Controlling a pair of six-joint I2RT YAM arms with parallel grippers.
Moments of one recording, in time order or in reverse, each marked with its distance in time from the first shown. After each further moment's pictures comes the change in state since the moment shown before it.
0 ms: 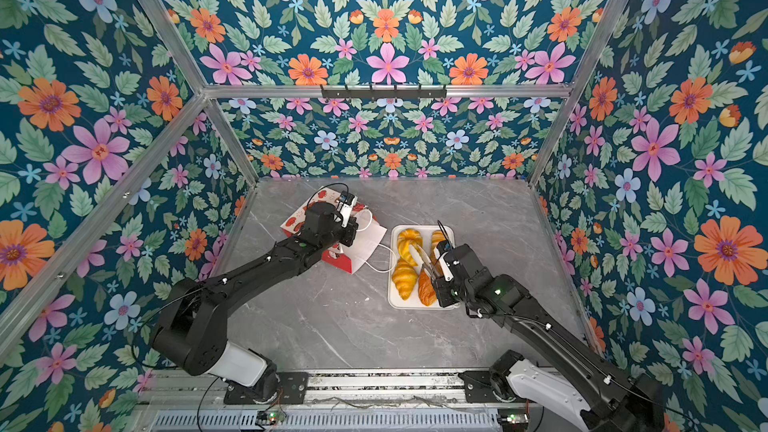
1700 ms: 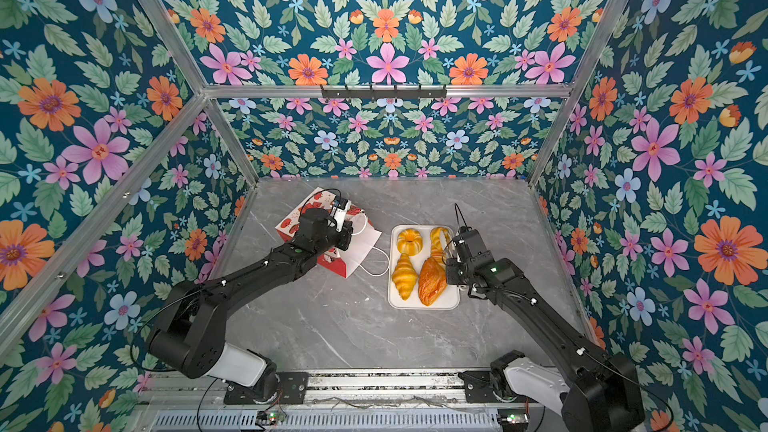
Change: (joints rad) left arm 0.041 -0.026 -0.099 0.088 0.052 -0.029; right arm -0.188 0.178 0.048 0.069 0.064 0.104
